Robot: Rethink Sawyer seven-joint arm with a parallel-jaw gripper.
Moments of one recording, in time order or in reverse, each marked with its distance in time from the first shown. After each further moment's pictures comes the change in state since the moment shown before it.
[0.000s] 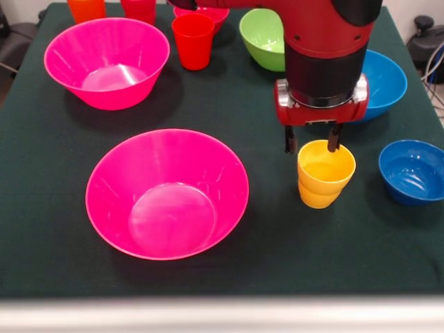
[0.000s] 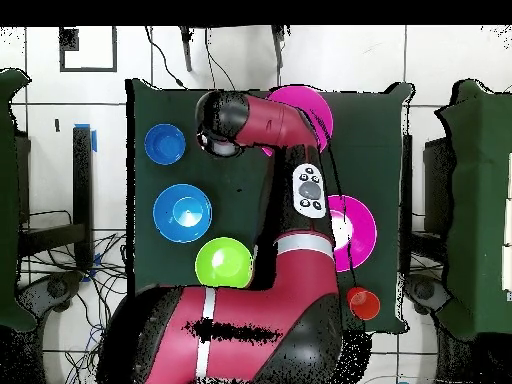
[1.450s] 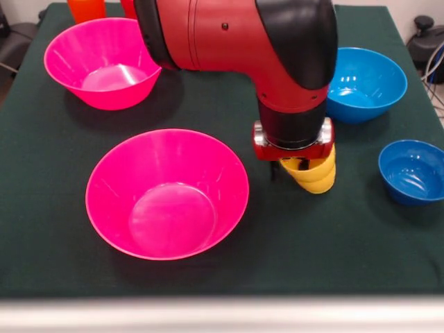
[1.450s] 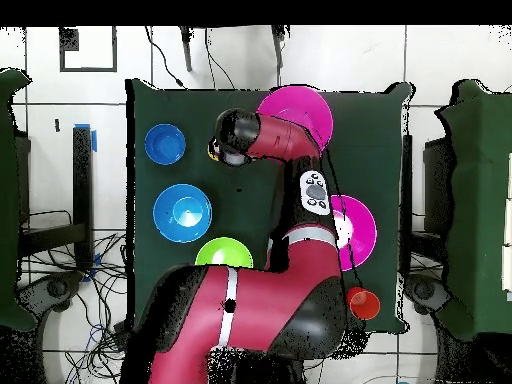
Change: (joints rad) arm -0.037 0.127 0.020 -0.028 -0.007 -0.090 0.000
